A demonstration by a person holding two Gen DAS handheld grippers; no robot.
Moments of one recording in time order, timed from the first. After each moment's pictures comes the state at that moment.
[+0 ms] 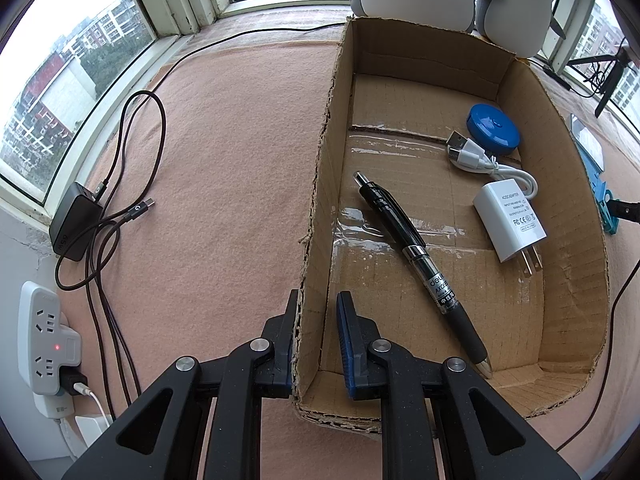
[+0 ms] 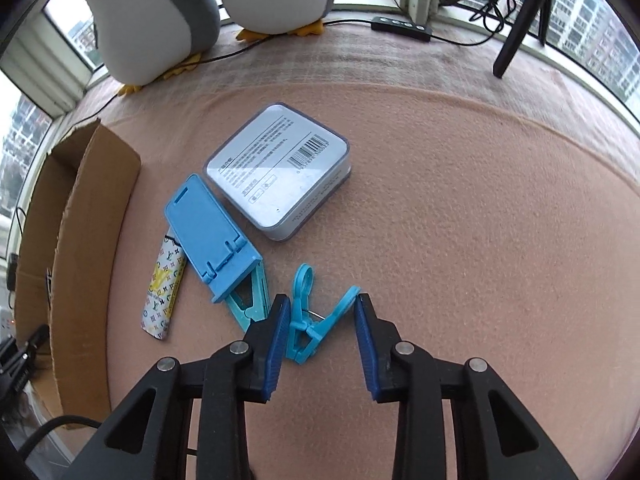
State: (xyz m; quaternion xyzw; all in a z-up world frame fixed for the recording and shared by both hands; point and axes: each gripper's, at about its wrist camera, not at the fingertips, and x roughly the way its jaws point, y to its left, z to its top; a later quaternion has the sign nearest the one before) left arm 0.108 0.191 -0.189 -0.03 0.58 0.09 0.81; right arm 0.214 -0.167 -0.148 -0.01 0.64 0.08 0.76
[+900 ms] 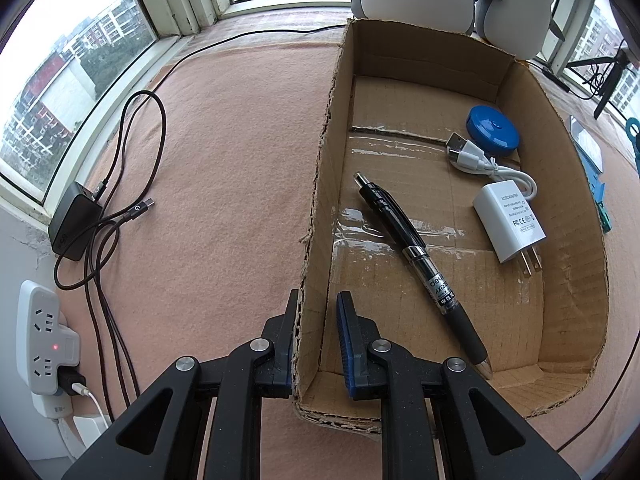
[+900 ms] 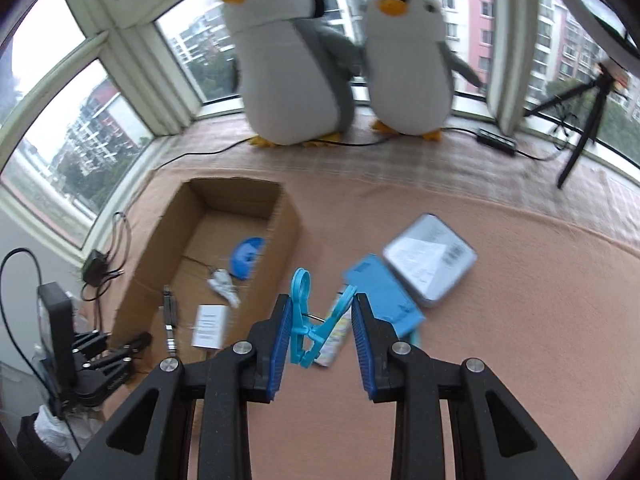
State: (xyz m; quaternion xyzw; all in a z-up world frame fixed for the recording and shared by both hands) left arm 0.107 0.191 -0.189 -0.03 0.58 0.09 0.81; right arm 0.194 -0.087 -0.053 0.01 0.54 0.21 0.81
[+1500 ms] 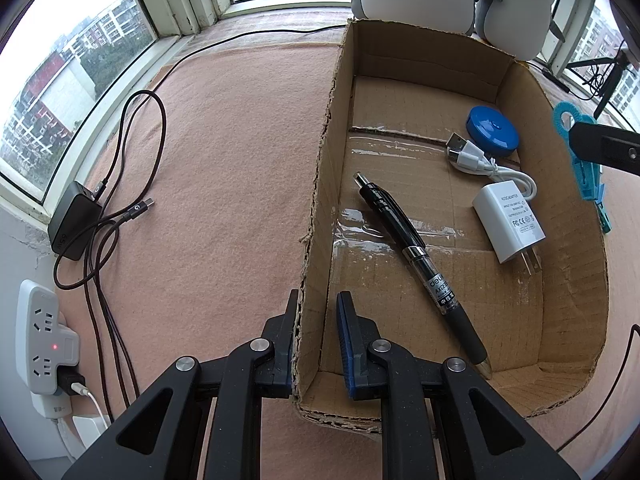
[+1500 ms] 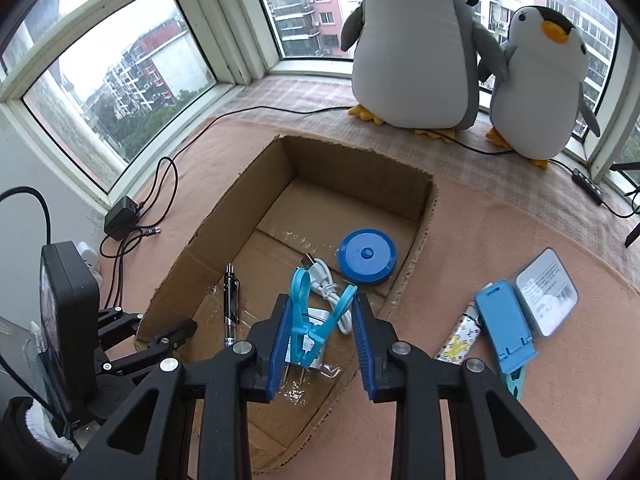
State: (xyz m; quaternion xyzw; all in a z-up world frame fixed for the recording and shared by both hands) left arm 0.108 0.190 -0.188 -0.03 0.58 0.09 0.81; right arm 0.180 0.018 -0.075 -0.06 0.55 0.28 0.78
